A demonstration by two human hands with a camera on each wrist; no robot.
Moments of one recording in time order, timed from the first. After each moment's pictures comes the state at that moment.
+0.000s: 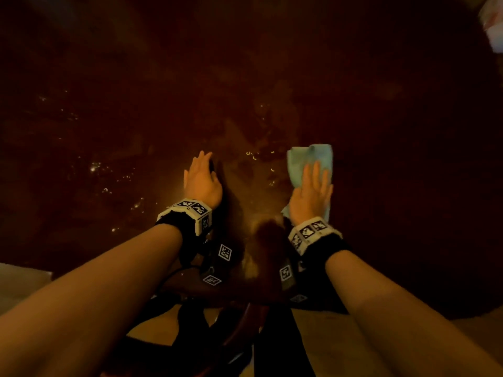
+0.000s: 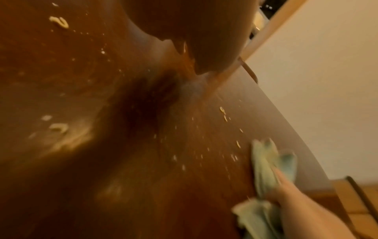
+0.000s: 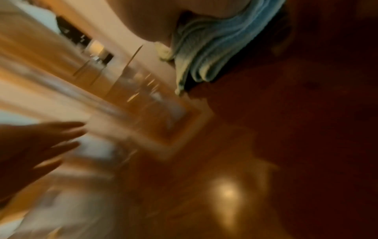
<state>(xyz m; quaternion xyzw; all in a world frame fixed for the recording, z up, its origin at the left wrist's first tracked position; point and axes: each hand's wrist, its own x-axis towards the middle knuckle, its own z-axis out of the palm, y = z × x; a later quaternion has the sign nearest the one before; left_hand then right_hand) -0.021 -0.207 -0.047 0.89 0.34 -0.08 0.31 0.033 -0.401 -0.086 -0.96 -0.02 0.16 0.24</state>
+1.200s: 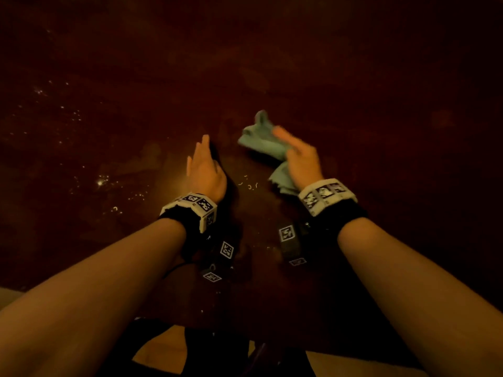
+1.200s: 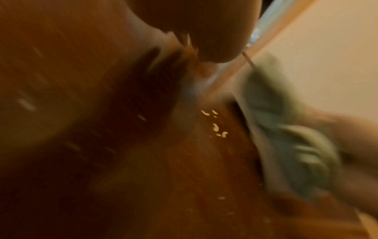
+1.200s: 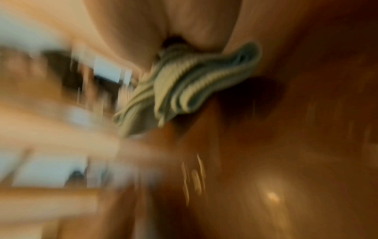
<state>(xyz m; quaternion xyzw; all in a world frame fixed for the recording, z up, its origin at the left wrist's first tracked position) 0.026 -0.125 -0.066 0.86 0.36 -0.05 0.35 0.127 -0.275 -0.060 -0.79 -0.06 0.27 0.55</state>
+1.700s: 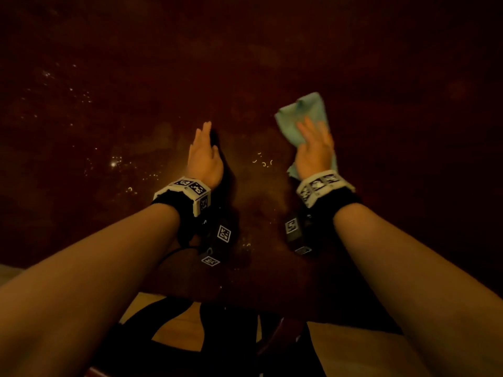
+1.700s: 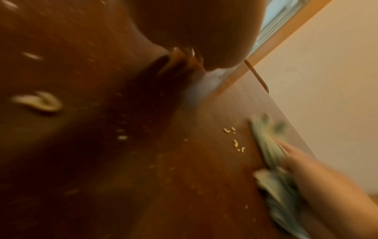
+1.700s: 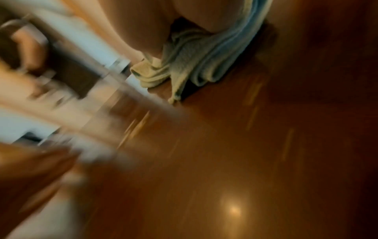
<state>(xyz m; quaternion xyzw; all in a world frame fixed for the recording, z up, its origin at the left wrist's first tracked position) -0.007 -0.107 -0.058 0.84 0.35 -0.07 0.42 0.097 -0.284 -0.098 -0.93 -0.11 0.10 0.34</state>
